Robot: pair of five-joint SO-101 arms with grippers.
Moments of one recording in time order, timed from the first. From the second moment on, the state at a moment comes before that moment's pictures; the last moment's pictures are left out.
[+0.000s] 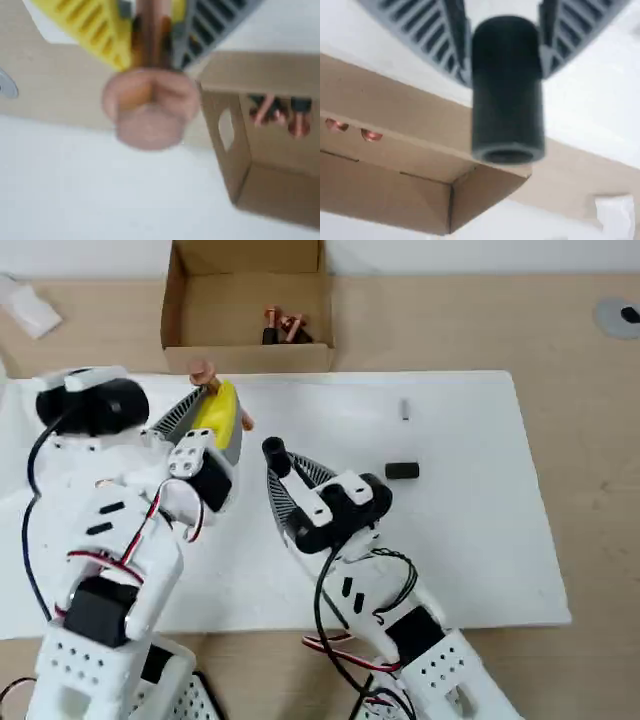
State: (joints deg) left arm 16.3 -69.8 50.9 30.6 14.6; right arm -38.6 -87.6 95.3 4.4 -7.6
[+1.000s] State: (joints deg) left arm 19.7 -64.4 44.4 37.5 14.9; right arm -40.2 -87.8 95.3 4.4 -12.3
